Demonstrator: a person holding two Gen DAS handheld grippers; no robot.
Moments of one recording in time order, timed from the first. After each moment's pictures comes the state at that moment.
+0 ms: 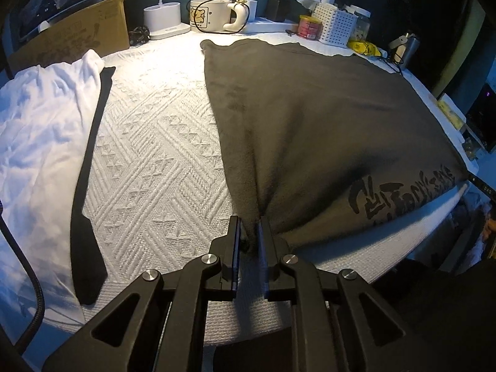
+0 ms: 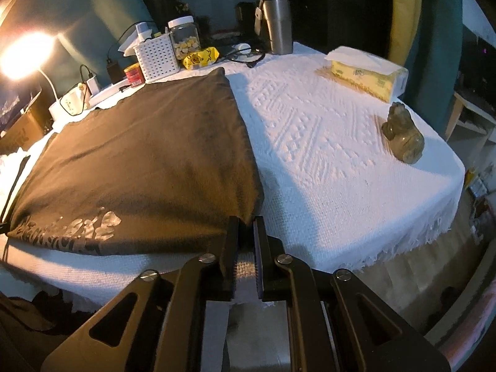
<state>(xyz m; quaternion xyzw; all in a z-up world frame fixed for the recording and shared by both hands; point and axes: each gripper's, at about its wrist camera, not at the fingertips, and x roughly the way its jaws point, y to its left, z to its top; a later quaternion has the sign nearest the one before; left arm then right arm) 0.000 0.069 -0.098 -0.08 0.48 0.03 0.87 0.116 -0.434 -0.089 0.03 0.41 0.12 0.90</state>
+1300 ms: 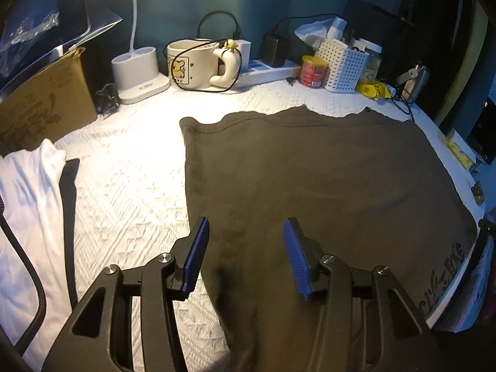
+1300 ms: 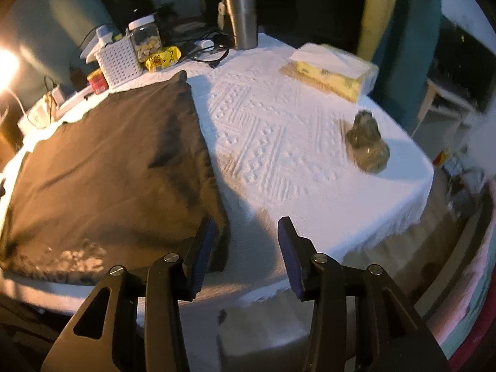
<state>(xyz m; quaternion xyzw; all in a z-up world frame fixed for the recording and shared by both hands) 0.123 0.090 -0.068 -0.06 0.43 0.02 0.90 0.133 -0.439 -0.064 0.05 0.46 0.04 0.89</state>
